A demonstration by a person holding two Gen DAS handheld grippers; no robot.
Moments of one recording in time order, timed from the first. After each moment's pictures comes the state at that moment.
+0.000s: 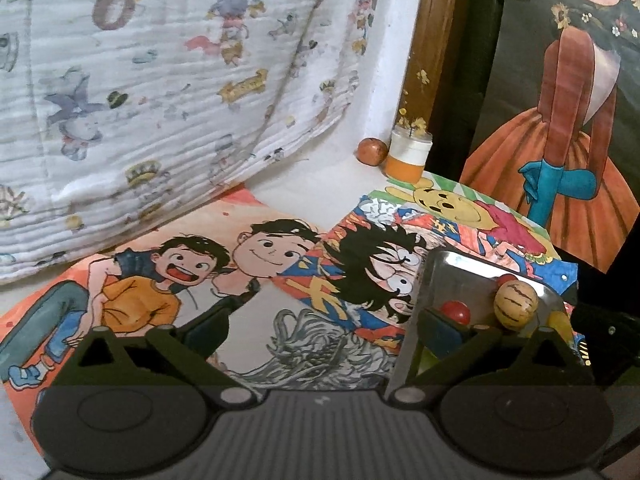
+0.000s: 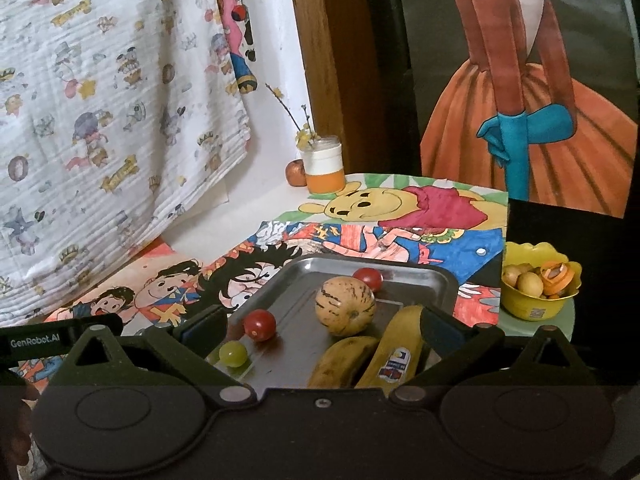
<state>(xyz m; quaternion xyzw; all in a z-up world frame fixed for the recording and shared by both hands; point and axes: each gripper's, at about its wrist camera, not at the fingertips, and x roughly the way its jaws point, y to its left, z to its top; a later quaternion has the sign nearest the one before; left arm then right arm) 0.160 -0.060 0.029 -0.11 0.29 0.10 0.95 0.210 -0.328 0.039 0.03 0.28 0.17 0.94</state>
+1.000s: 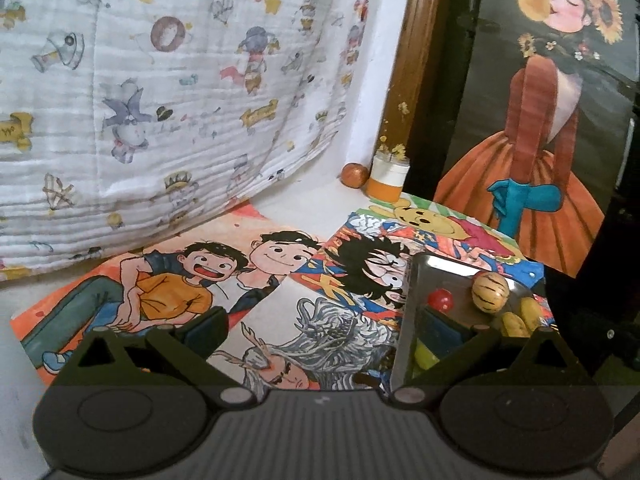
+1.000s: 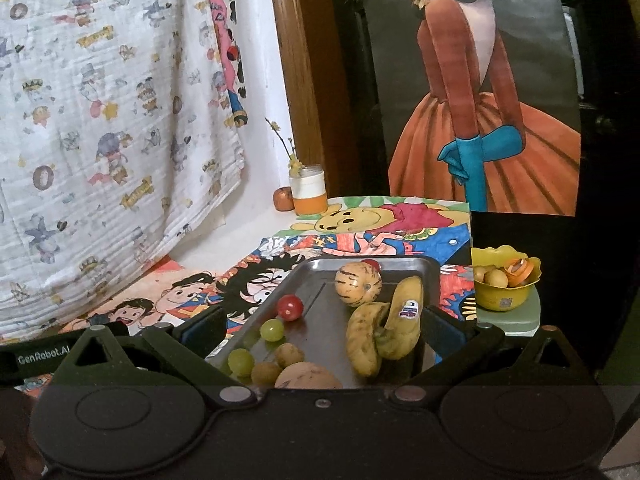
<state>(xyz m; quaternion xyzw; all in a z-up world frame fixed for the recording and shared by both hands) 0.090 -0.038 0.030 -0.11 0.24 0.06 0.96 0.102 -0.298 0.049 0.06 0.22 0.10 0.97</state>
